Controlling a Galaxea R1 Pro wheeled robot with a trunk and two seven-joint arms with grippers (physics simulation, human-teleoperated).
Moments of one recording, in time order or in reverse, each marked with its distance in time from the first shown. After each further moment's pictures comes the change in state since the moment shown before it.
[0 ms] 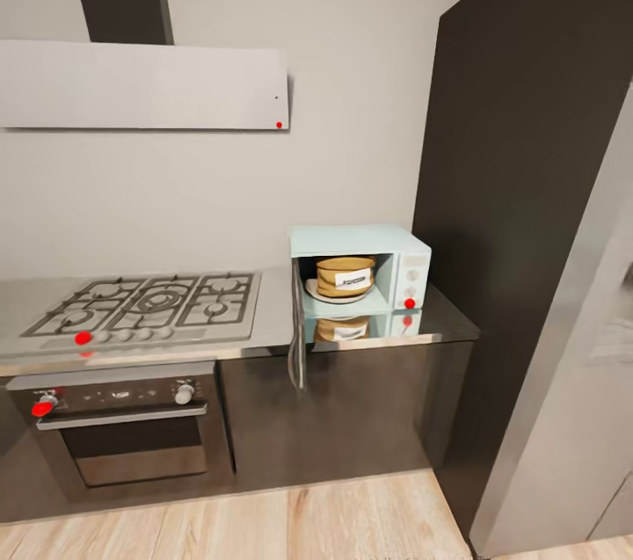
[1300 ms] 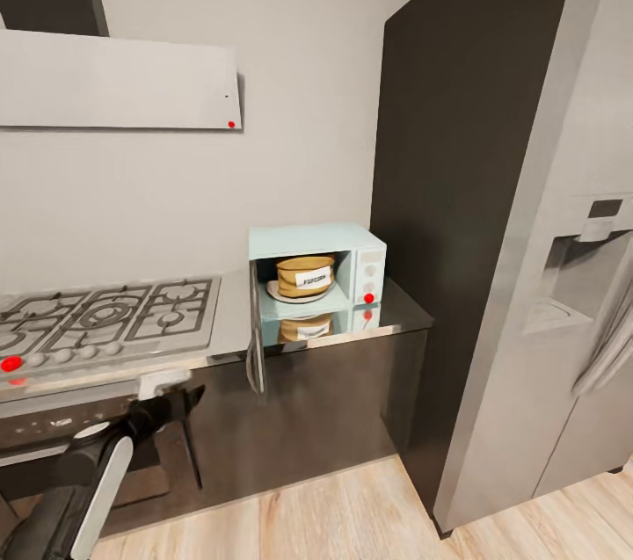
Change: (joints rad) left arm -0.254 0.099 0.003 -1.473 0.090 0.788 -0.007; right arm 0.013 -0.003 0.001 -0.002 0.005 -0.006 -0.001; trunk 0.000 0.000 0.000
